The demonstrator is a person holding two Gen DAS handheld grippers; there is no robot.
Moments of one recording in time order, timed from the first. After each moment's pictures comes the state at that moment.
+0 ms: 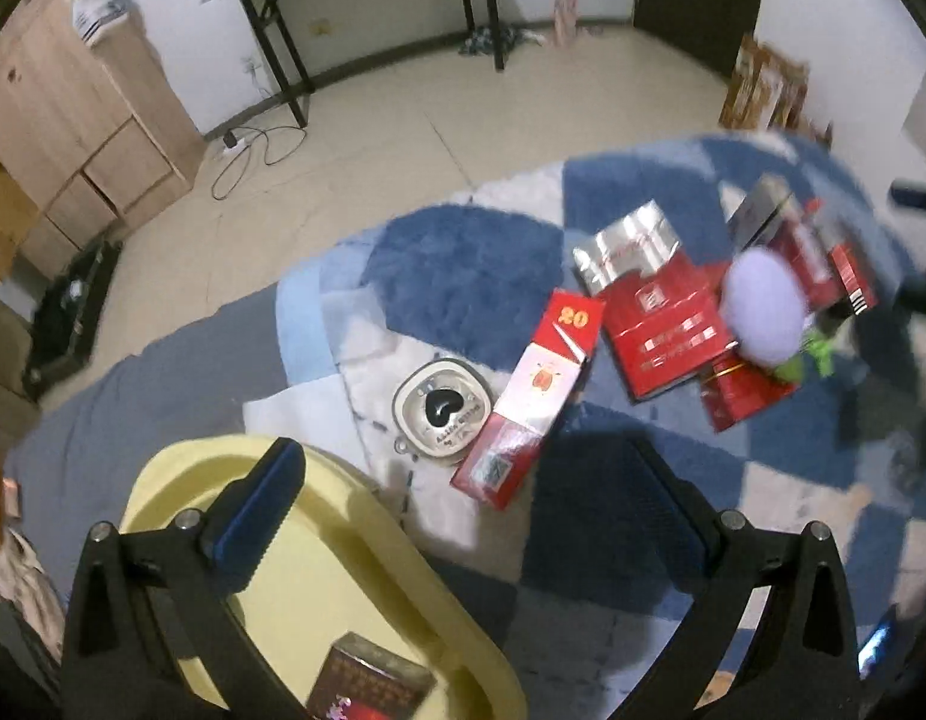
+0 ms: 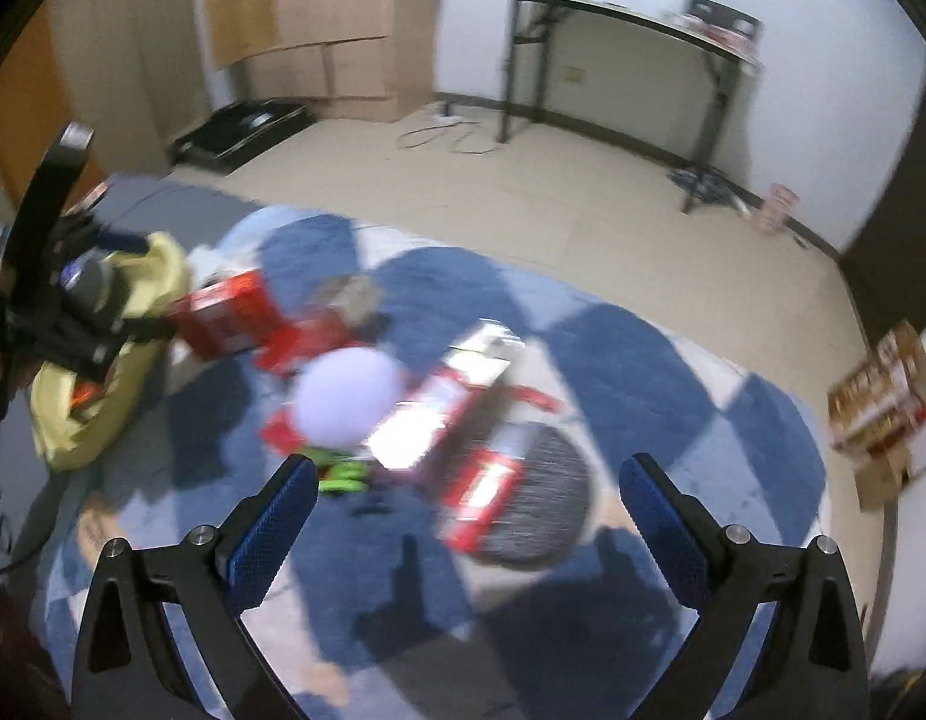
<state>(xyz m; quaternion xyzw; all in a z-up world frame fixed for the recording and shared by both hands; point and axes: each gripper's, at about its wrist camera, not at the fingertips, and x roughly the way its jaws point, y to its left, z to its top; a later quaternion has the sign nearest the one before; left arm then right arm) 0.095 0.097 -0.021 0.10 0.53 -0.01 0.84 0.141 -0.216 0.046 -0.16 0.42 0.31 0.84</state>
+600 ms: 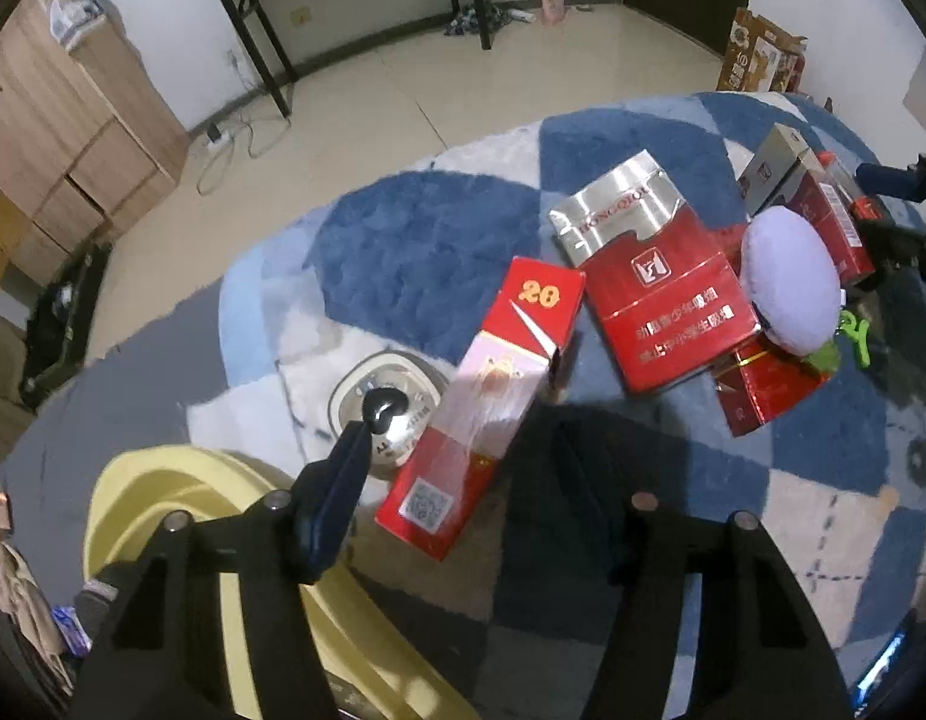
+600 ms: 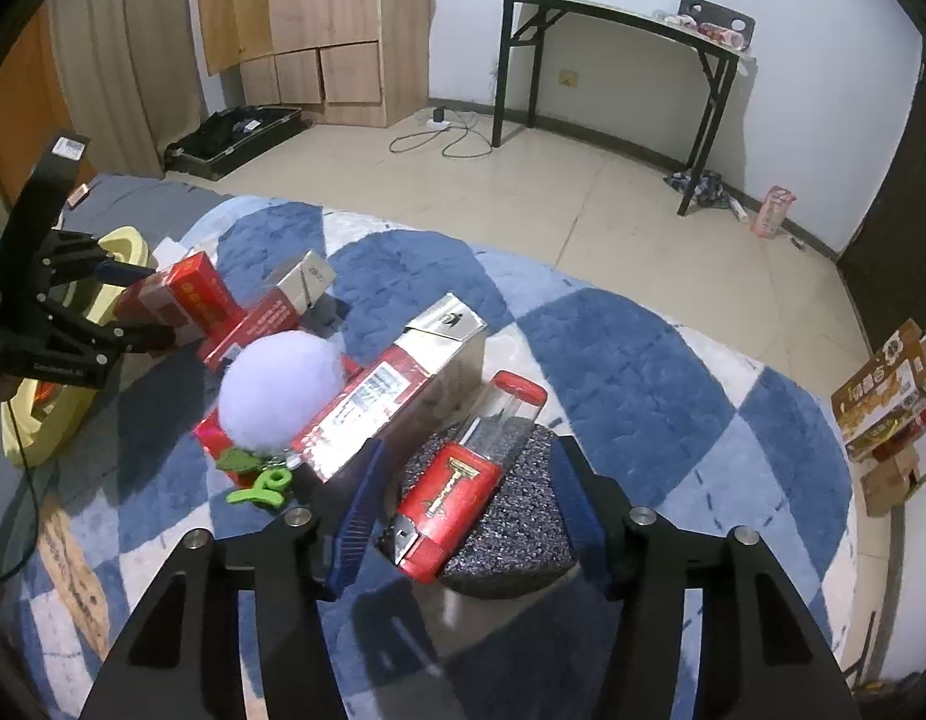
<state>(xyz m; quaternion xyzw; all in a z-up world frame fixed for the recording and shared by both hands) 0.111 0.071 -0.052 0.11 0.53 -0.03 0.84 0.167 -0.209 -0.004 -0.17 0.40 0.31 0.84</state>
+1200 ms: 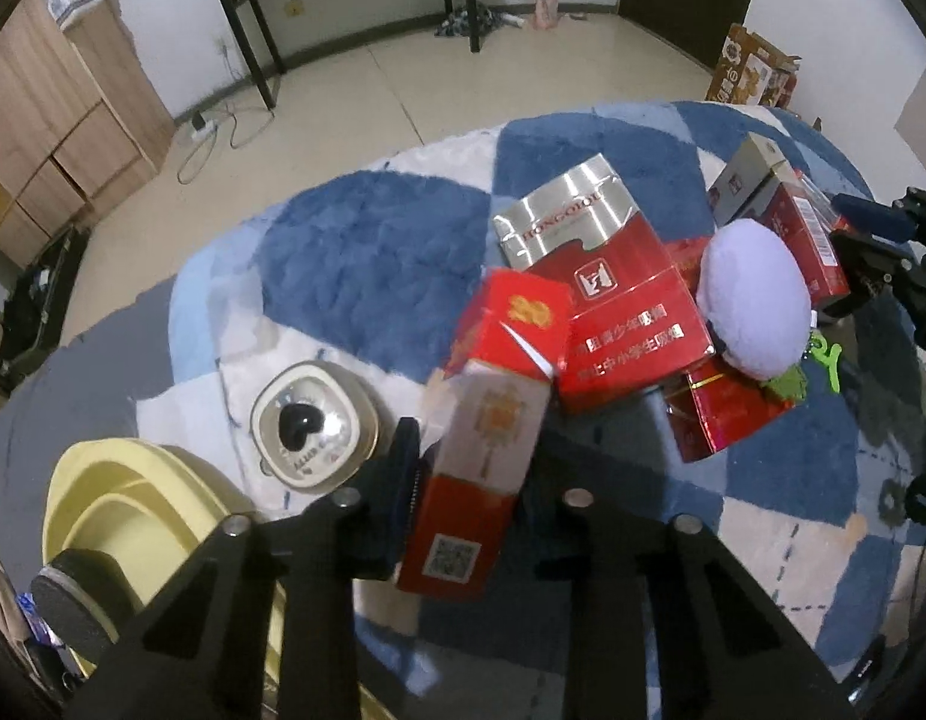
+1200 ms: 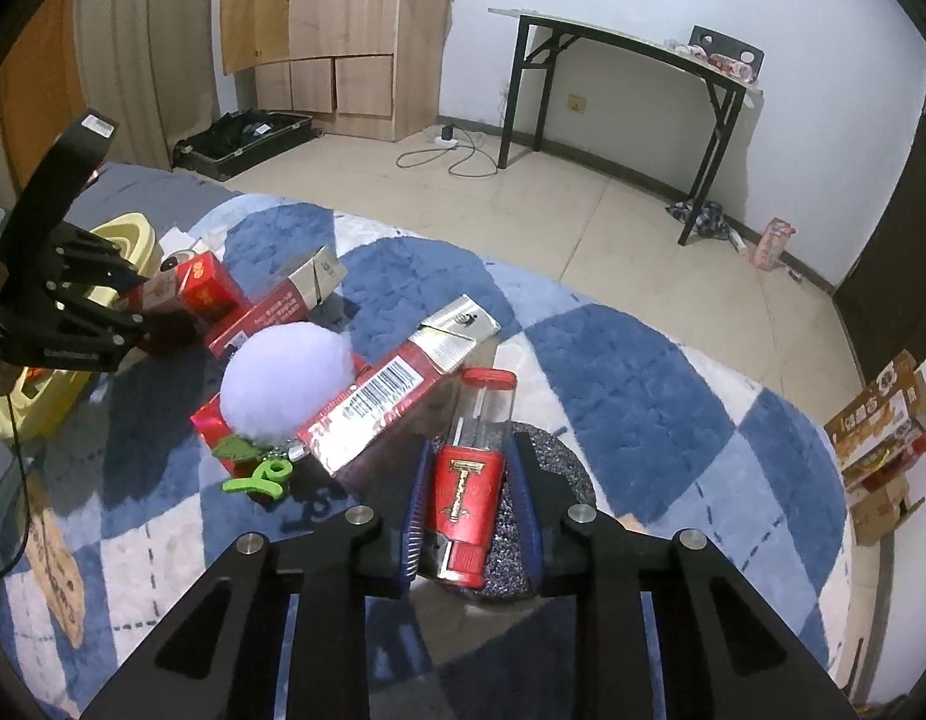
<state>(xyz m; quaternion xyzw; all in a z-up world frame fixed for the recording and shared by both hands) 0.112 0.053 -0.059 0.07 0.54 -0.04 0.84 0.158 -0.206 -0.016 -0.19 0.37 0.33 0.85</state>
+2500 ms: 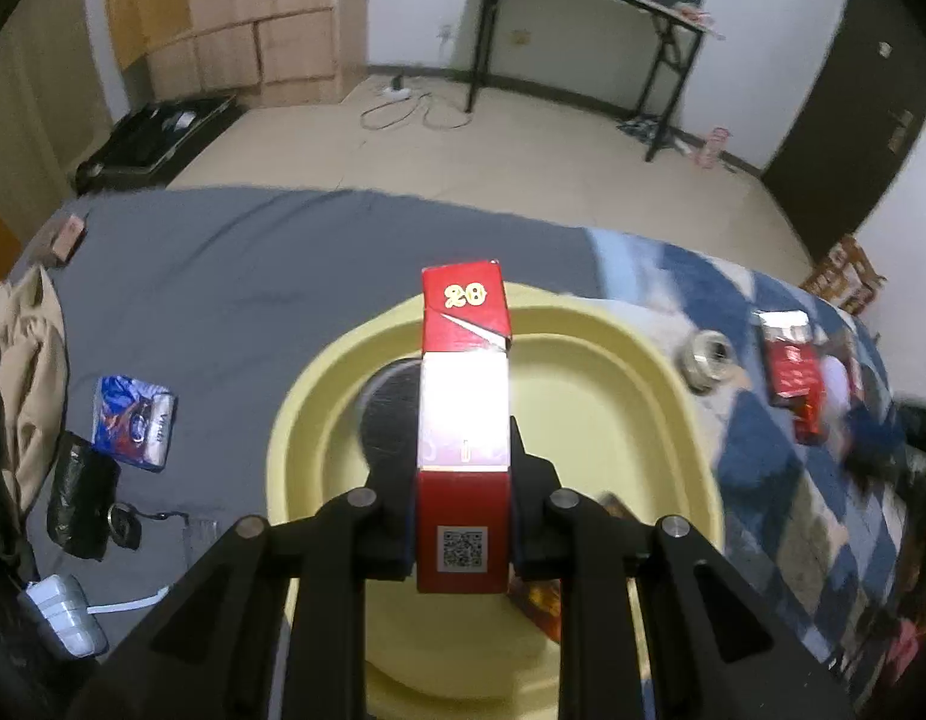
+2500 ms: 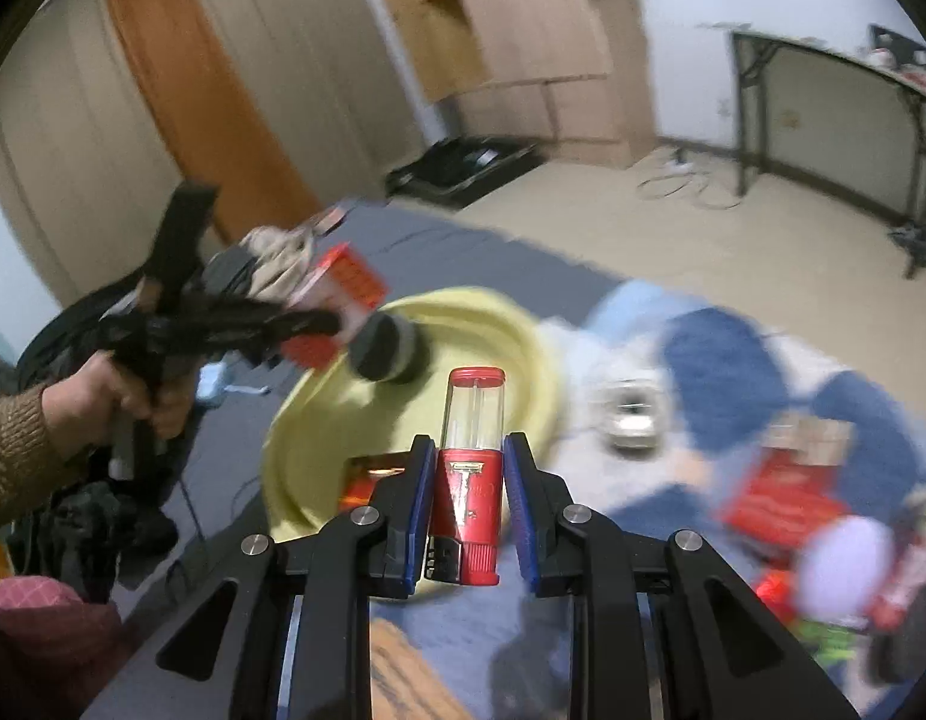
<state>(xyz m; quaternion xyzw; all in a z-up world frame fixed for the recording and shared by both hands) -0.023 0.294 0.003 -0.13 0.48 0.10 0.86 0.061 -0.018 0.042 -0.09 0.39 0.56 0.73</state>
